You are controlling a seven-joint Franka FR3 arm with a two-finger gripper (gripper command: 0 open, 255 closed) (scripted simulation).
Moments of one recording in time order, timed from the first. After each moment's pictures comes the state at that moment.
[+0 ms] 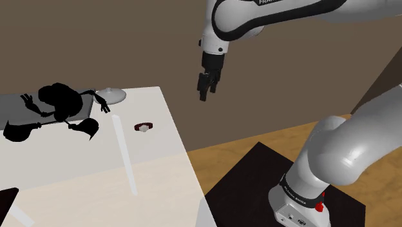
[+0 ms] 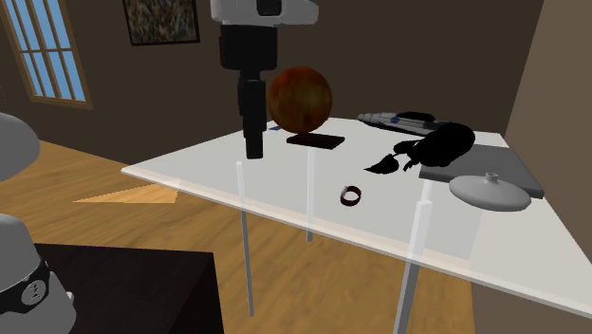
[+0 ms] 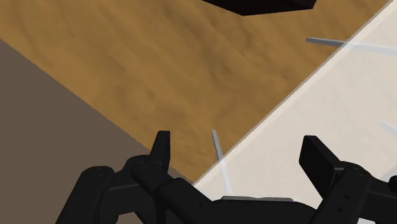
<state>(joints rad) 0.13 -0.41 0.05 -2.31 0.08 1.88 -0.15</state>
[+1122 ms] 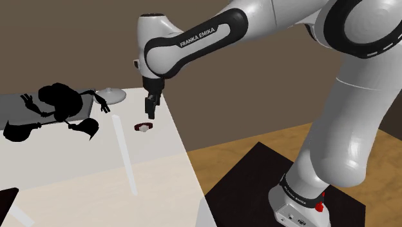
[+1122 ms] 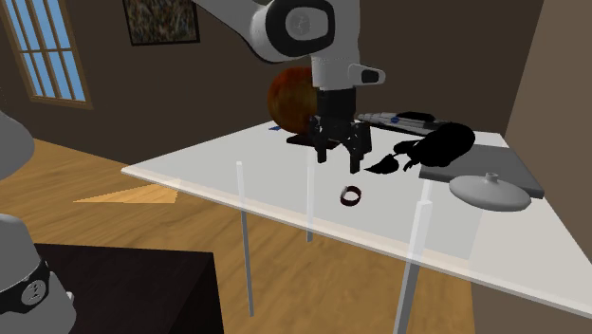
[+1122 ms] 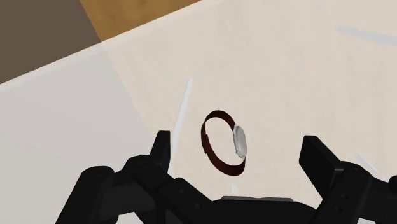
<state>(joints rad) 0.25 0.14 0.17 -1.96 -0.06 2.17 -0.30</state>
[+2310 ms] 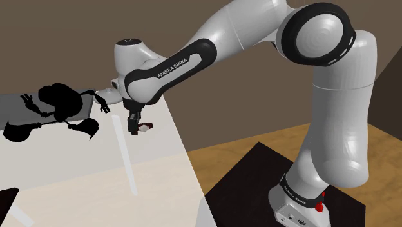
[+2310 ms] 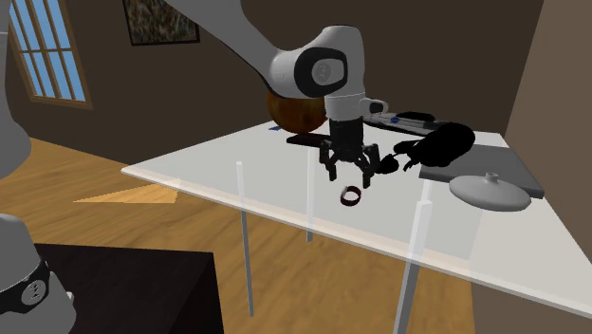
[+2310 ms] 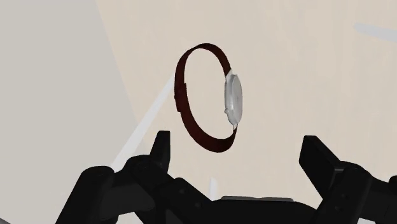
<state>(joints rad) 0.32 0.38 0.19 -1.82 -0.17 2.30 -0.33</state>
